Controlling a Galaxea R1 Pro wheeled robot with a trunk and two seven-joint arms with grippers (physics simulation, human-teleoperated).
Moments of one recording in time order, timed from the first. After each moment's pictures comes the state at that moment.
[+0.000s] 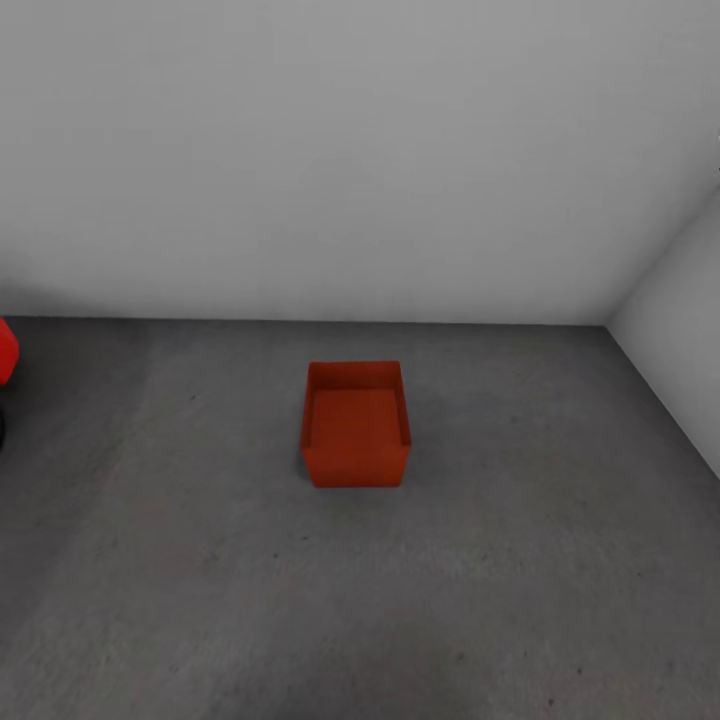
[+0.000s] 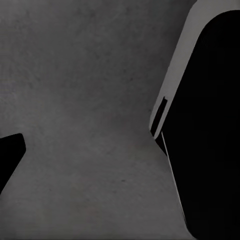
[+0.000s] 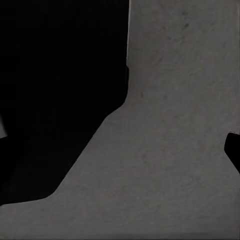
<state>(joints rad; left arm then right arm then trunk) -0.32 0.10 0.01 0.00 0.24 0.03 0.13 -0.15 0.02 0.41 0.03 -0.38 -0.22 -0.13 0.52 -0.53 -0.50</state>
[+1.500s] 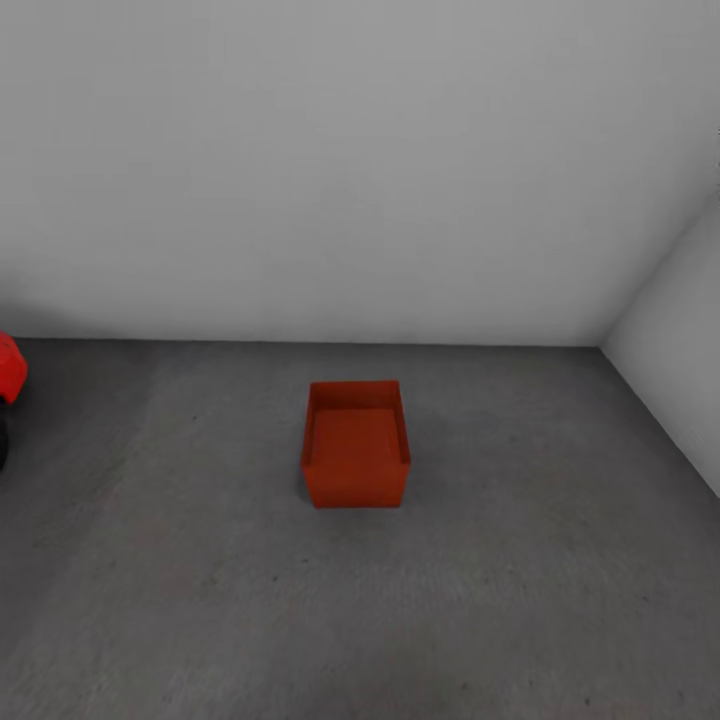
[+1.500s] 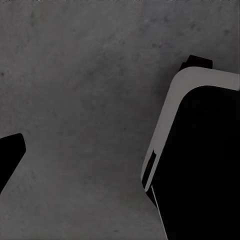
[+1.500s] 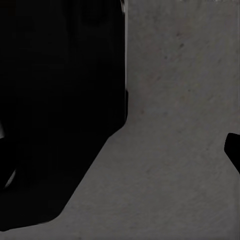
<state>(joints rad) -0.32 0.10 0.00 0.00 0.23 -0.11 0.14 -0.15 0.02 0.42 0.03 -0.42 -0.22 -0.12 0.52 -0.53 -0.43</state>
